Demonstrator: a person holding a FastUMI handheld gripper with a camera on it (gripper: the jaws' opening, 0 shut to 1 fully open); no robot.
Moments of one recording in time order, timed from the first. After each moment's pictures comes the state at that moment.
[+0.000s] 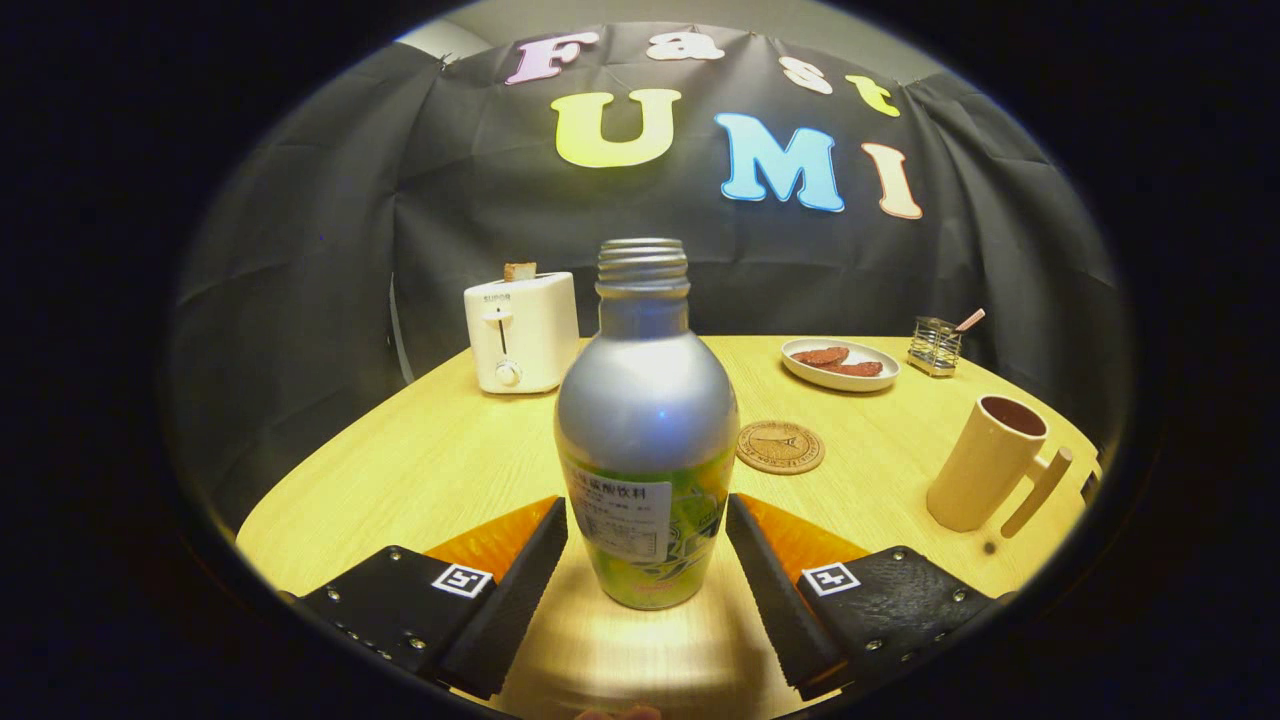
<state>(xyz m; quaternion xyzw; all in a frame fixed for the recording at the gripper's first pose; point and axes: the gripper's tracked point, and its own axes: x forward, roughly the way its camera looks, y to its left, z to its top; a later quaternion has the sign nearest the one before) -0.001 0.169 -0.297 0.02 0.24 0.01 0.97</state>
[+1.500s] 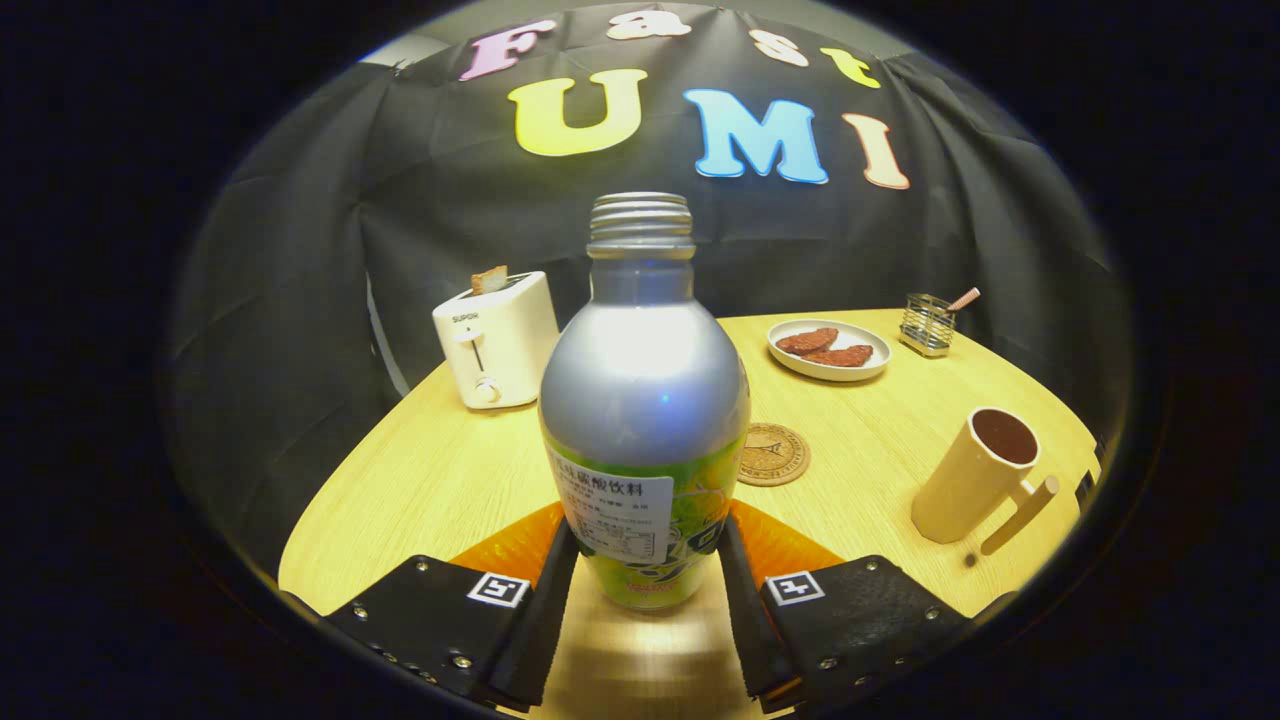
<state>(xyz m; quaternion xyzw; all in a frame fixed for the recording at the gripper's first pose) 0.018 0.146 -0.261 0.07 0.29 -0.01 0.96</state>
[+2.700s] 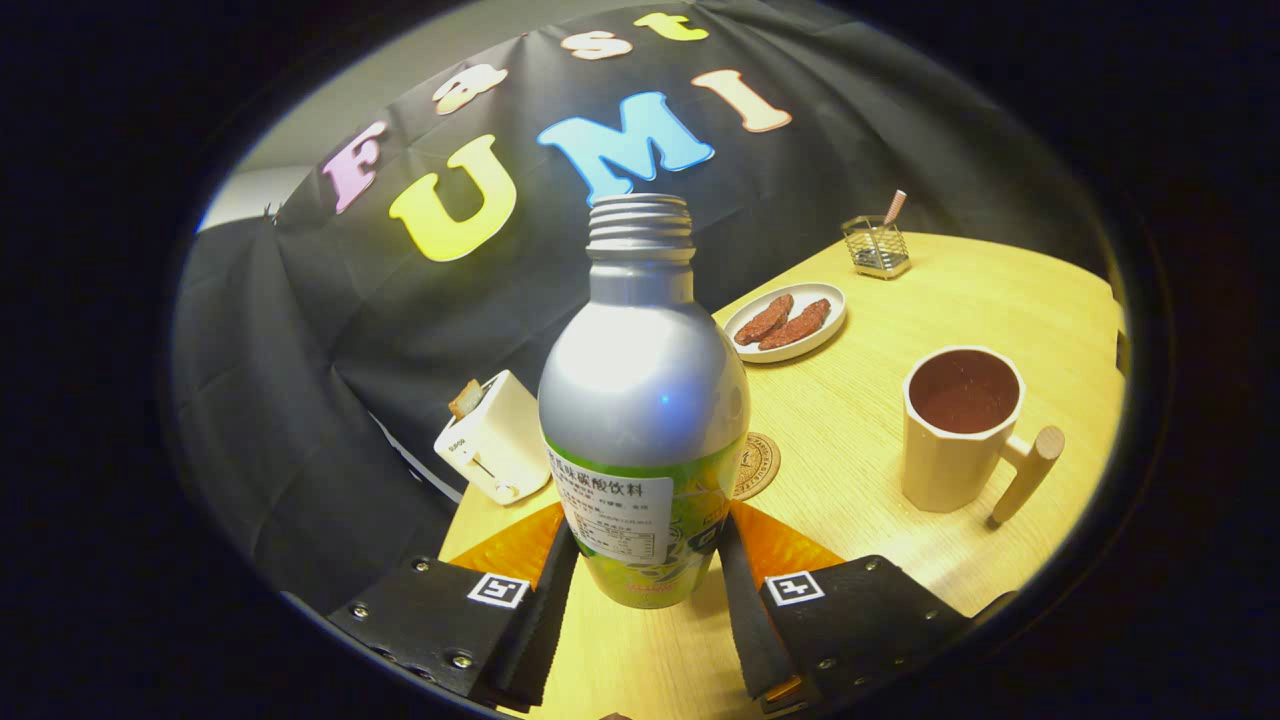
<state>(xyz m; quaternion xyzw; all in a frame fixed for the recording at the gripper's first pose) 0.021 0.082 -0.230 0.30 0.25 -0.03 0.92</state>
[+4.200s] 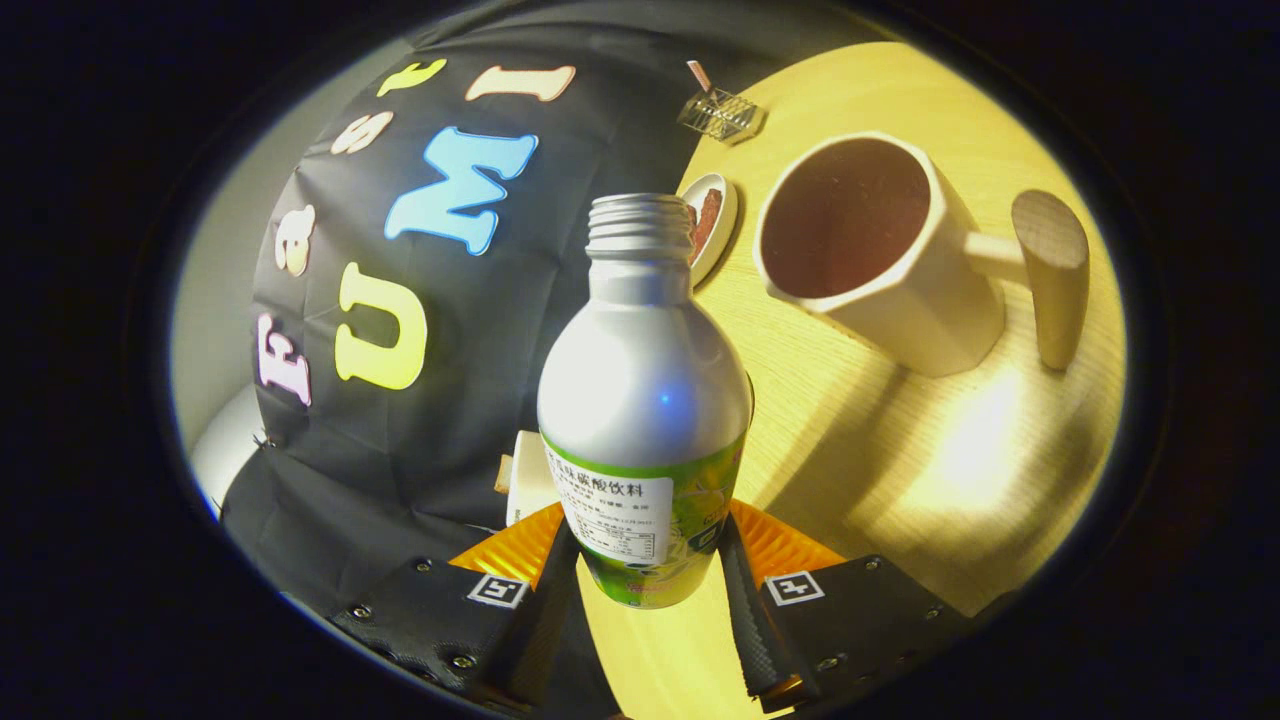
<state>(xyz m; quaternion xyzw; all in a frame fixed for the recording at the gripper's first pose) 0.022 0.065 -0.264 0.59 0.26 -0.02 0.76</state>
